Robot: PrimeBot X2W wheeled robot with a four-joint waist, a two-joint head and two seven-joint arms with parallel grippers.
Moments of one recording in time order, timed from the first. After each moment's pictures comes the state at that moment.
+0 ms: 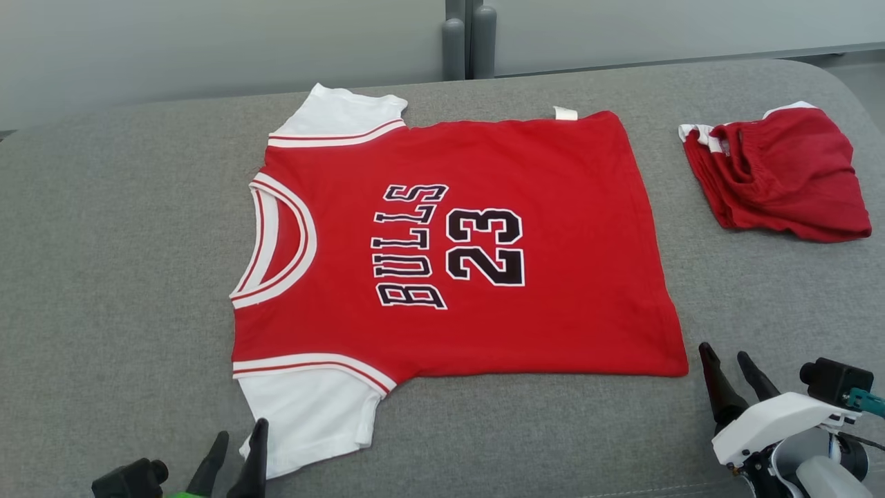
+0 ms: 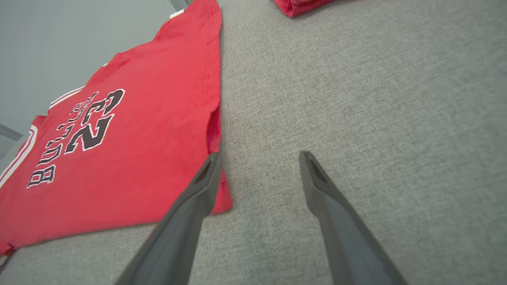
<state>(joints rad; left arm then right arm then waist) 0.14 0.15 -0.24 0.26 -0.83 -0.06 -0.14 -0.07 -0.24 0.30 0.58 0.74 0.09 -0.25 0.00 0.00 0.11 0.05</state>
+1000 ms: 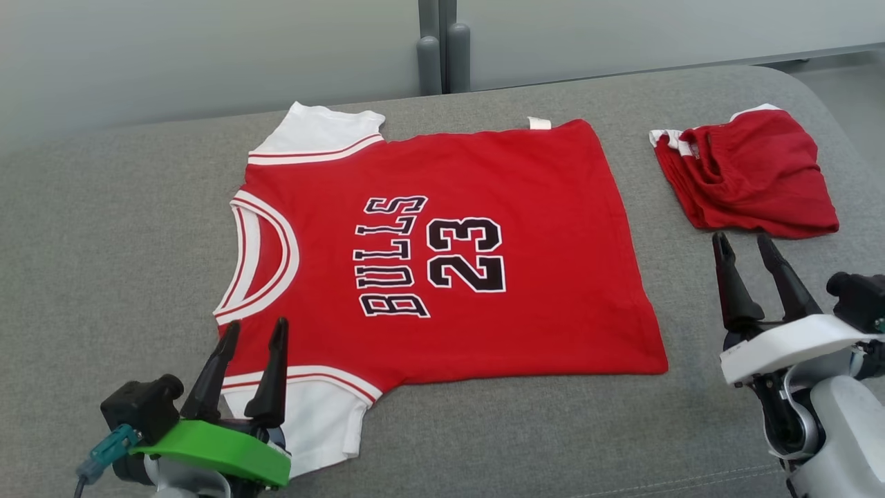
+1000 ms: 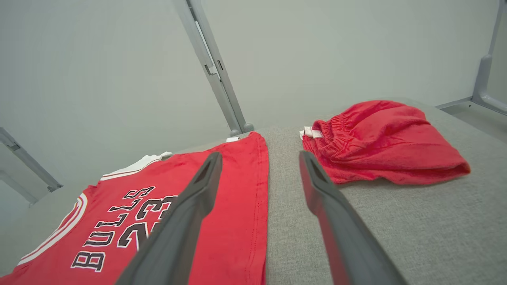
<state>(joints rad) 0.00 0.16 -0.27 0.11 -0.67 -0.05 -0.22 -0.12 -0.26 0.19 0.29 0.57 0.07 -0.25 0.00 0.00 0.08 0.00</state>
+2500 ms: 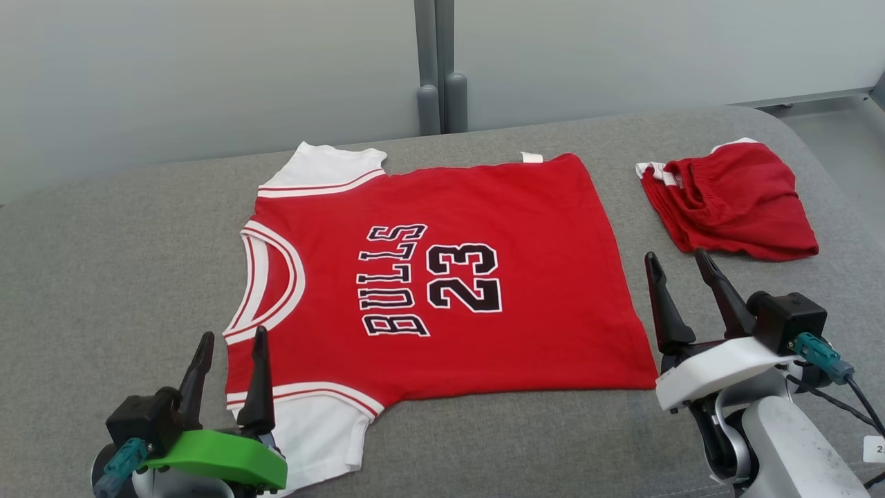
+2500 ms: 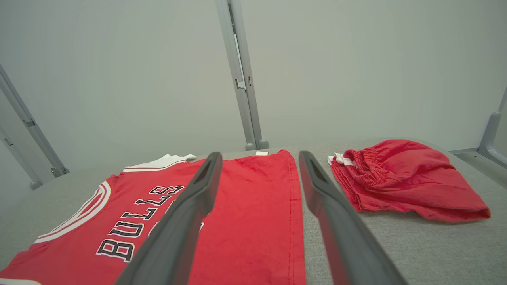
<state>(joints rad) 0.02 0.12 -0.23 0.11 -0.49 0.08 -0.25 -0.09 -0.16 0.27 0.20 0.35 -0.03 -0.25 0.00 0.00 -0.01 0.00</state>
